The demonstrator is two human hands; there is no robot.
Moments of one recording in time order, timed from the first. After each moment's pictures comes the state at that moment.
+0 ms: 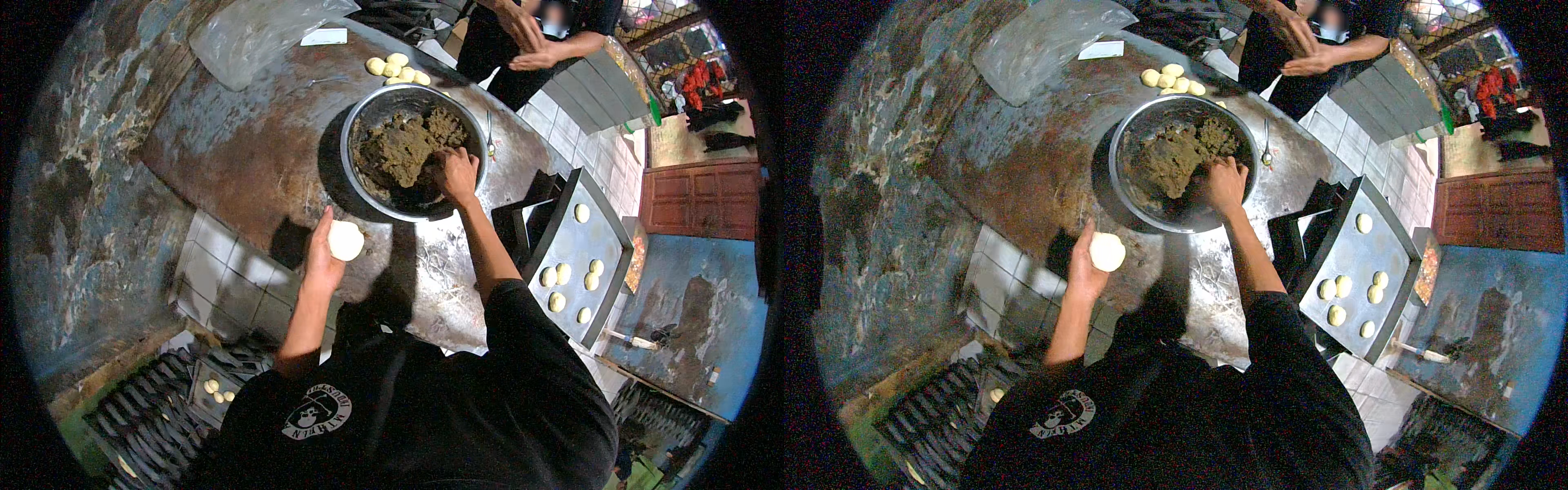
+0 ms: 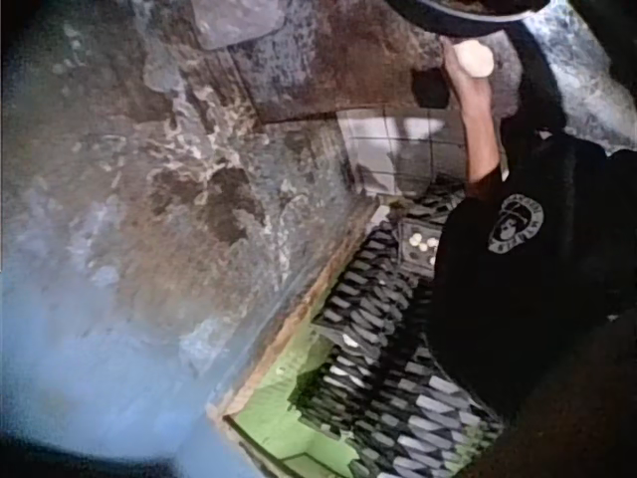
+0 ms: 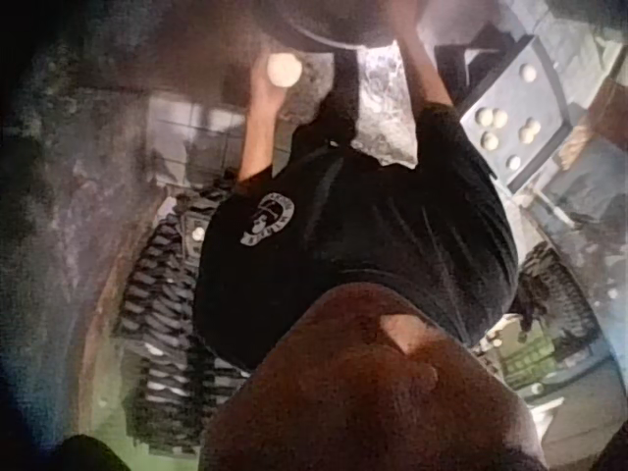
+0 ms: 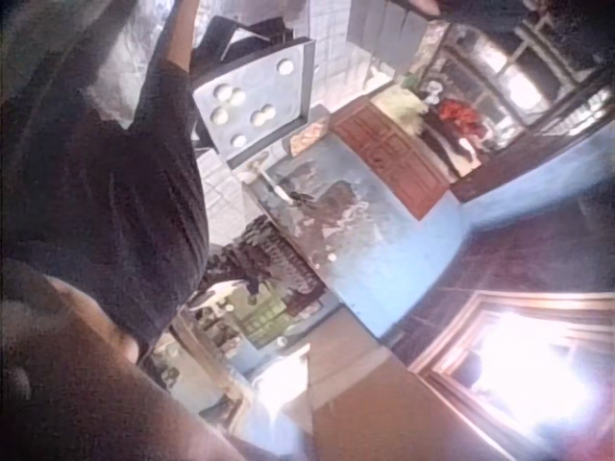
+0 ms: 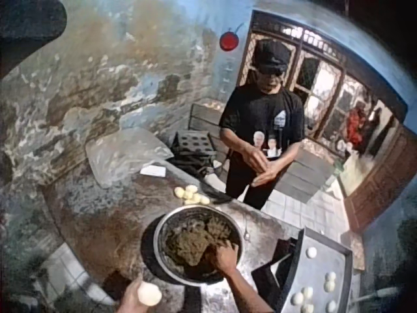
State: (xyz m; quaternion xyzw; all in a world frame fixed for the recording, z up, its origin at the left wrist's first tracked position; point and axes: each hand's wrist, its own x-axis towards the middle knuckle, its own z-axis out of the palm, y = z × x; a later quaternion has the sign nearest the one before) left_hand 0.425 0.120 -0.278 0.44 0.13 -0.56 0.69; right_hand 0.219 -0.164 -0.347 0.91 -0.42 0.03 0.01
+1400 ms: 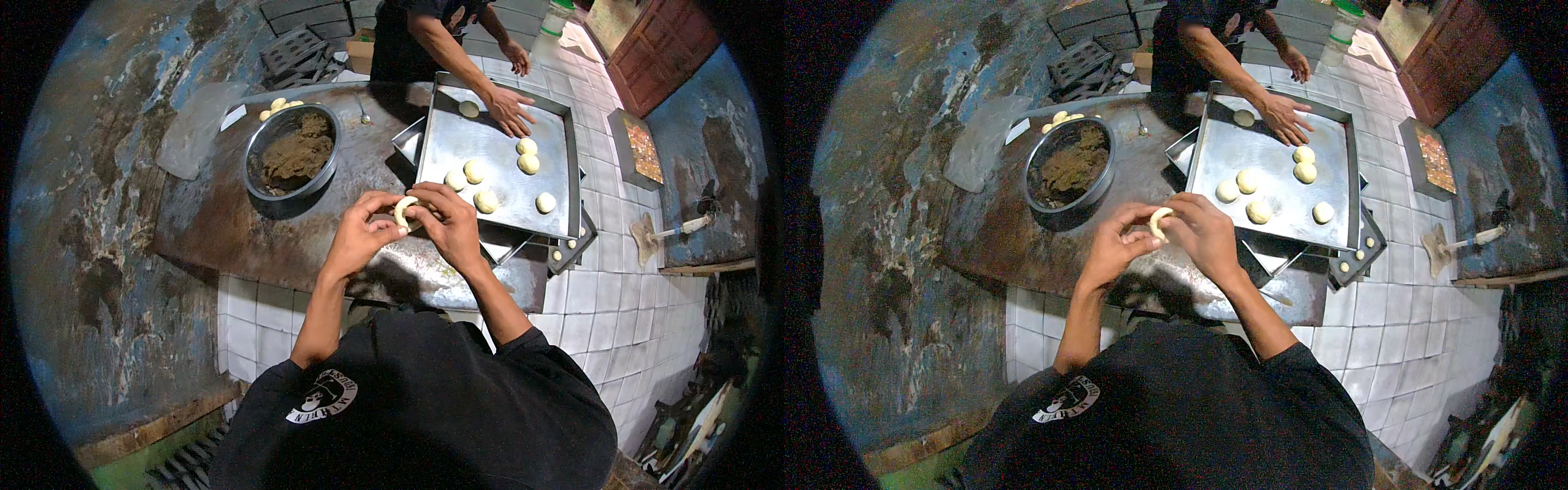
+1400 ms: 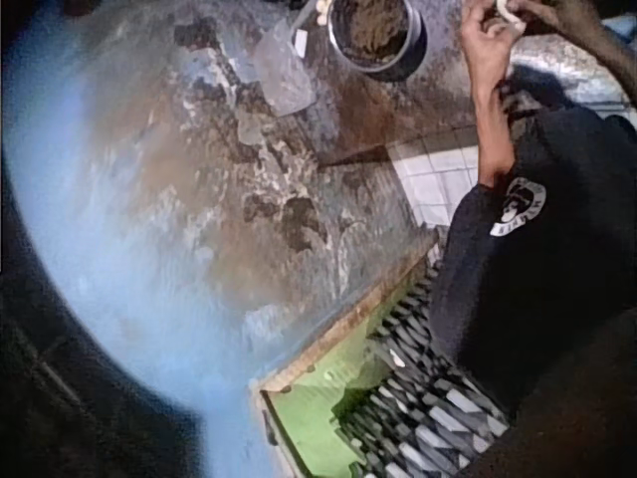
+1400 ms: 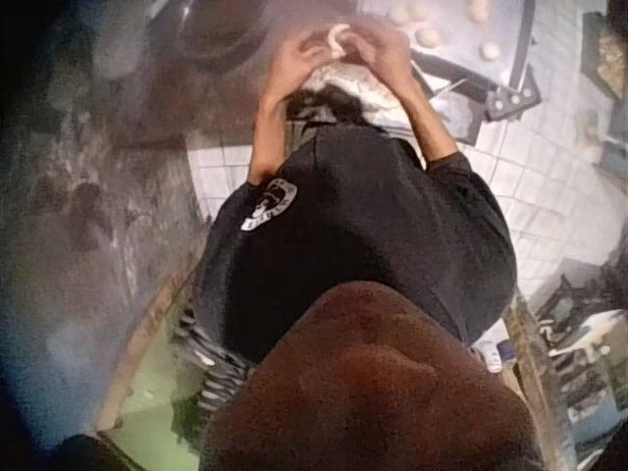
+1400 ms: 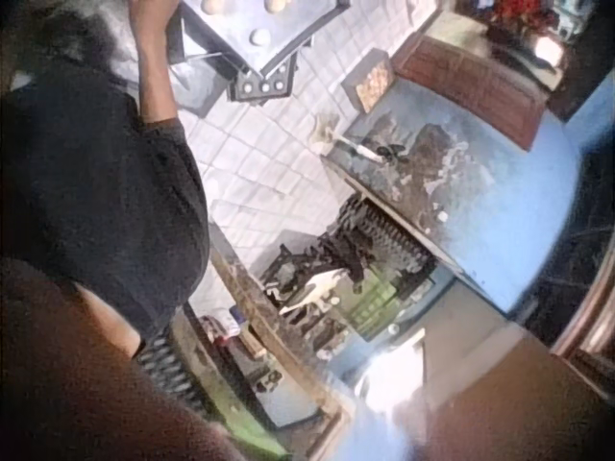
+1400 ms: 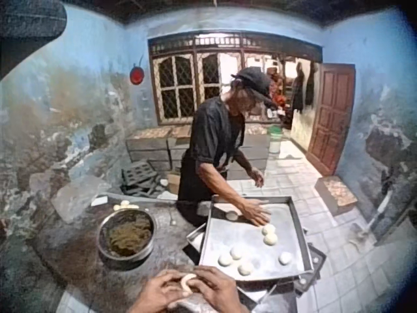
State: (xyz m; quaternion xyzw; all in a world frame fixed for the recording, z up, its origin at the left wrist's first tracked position) left_hand 0.069 0.132 -0.119 0.43 -0.55 -0.54 0.46; right_hand -0.130 0.108 -0.133 0.69 -0.43 0.46 -0.36
